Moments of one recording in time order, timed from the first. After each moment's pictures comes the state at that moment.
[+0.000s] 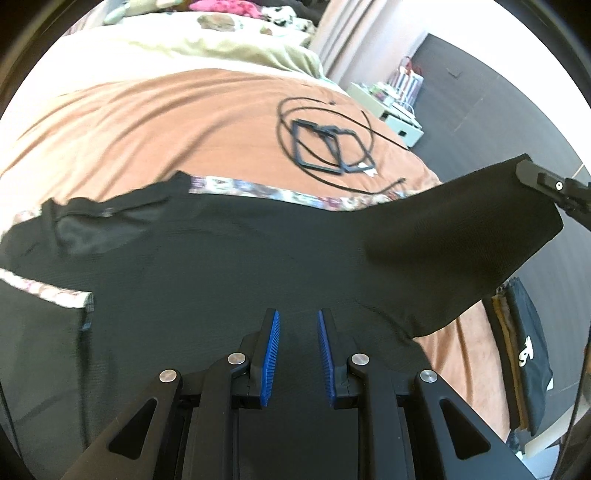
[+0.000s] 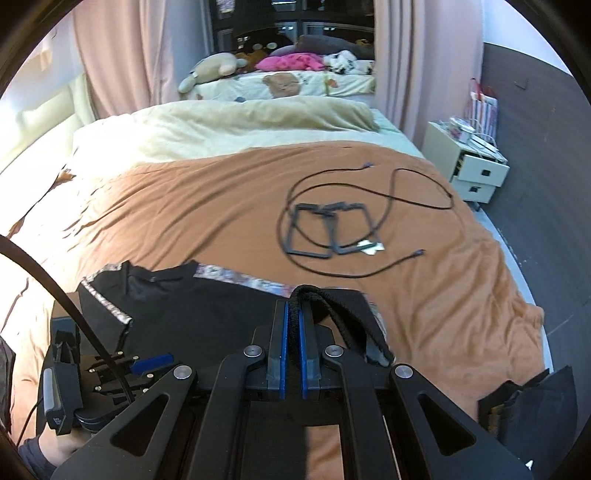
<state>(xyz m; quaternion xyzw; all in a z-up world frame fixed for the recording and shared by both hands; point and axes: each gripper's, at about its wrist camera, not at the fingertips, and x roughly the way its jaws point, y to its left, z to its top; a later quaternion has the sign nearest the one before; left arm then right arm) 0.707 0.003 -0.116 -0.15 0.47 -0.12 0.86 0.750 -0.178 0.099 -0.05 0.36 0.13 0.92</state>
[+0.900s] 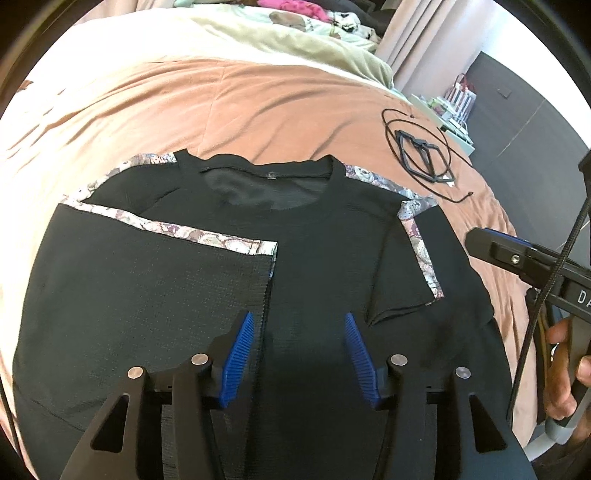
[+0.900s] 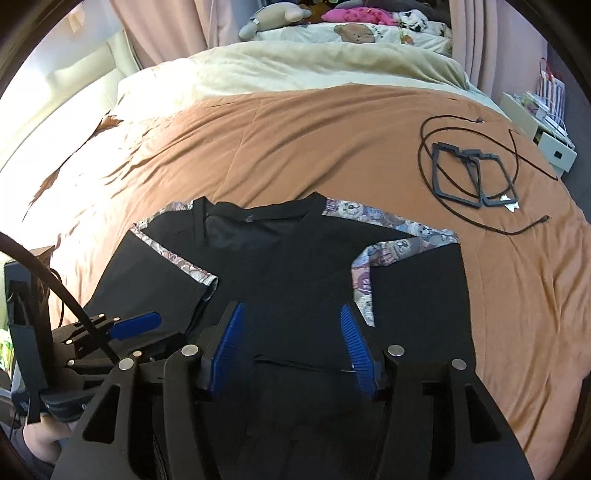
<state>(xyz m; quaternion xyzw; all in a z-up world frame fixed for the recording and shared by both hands) 0.661 0.125 -0.140 -0.16 0.49 -0.04 0.86 0.799 -0.088 0.025 -0.05 0.43 0.22 0.88</state>
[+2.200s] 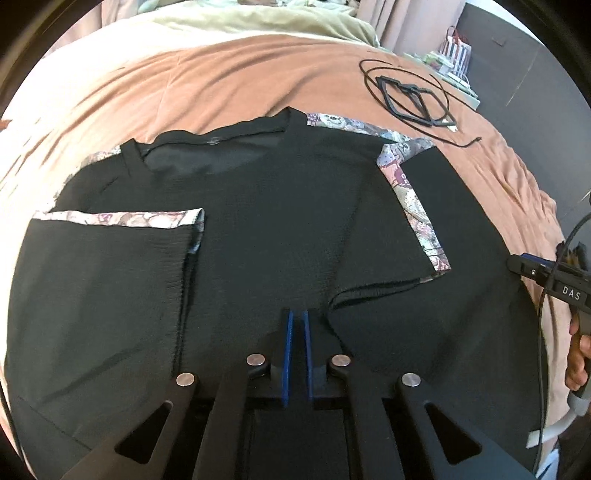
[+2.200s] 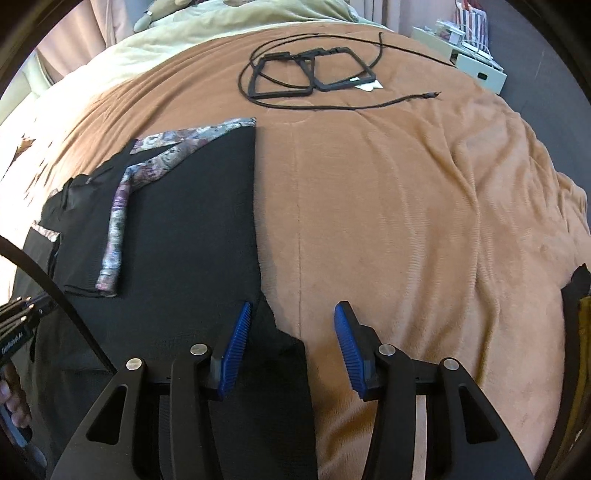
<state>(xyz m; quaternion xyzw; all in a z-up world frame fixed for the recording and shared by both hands) 0.674 0.059 -0.166 -0.08 0.53 -0.03 0.85 0.826 -0.221 -0.065 -0.01 0.48 0.08 0.87</state>
